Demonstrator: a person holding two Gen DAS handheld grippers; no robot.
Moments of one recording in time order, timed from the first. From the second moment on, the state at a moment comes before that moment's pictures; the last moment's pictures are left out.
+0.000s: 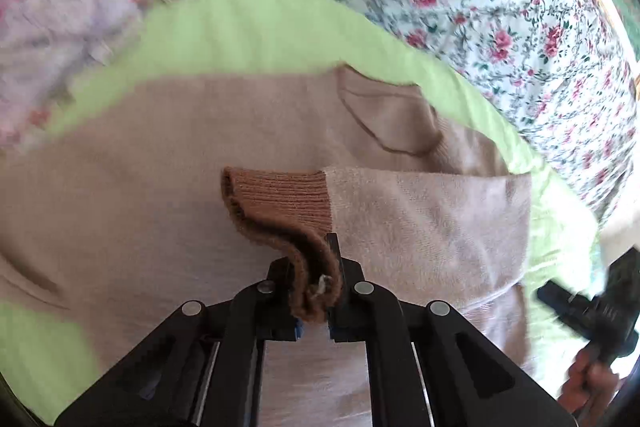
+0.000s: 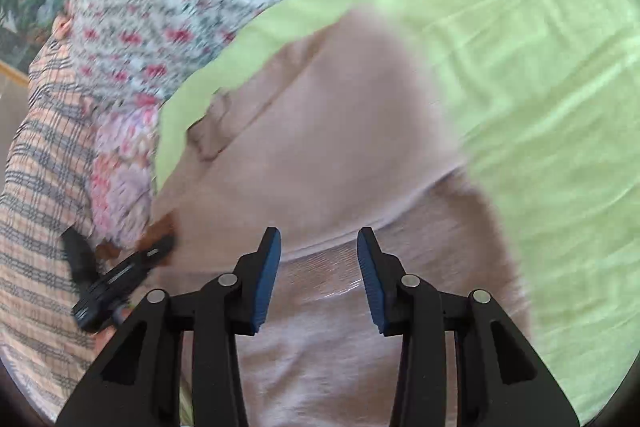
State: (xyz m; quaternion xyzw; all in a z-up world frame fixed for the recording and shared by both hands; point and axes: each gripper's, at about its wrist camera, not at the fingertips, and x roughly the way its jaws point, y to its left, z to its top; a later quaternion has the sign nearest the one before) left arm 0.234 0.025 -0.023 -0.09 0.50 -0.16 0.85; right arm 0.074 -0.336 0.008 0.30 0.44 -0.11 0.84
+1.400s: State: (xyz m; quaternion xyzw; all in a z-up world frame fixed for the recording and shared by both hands) left arm 0.179 0.239 0.008 -0.17 0.49 0.07 0.85; right arm 0.104 -0.259 -0.018 0.20 0.52 -0.02 0.83
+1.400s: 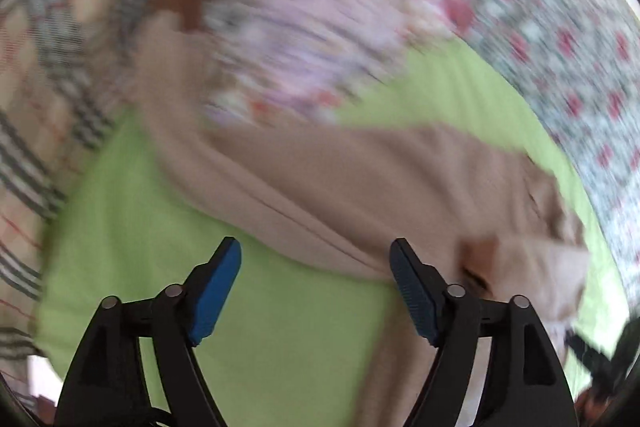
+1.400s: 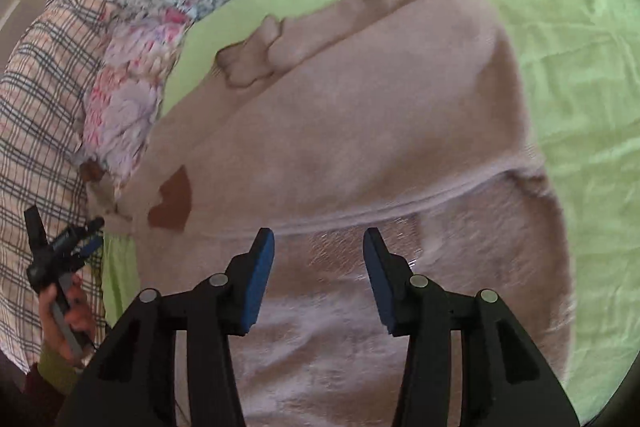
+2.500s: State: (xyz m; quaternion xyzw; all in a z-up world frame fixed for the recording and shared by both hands) left arm 0.210 0.077 0.070 -0.02 0.43 -0.12 0.89; right arm 0.074 -0.271 0.004 0.25 0.48 -0.05 0.84
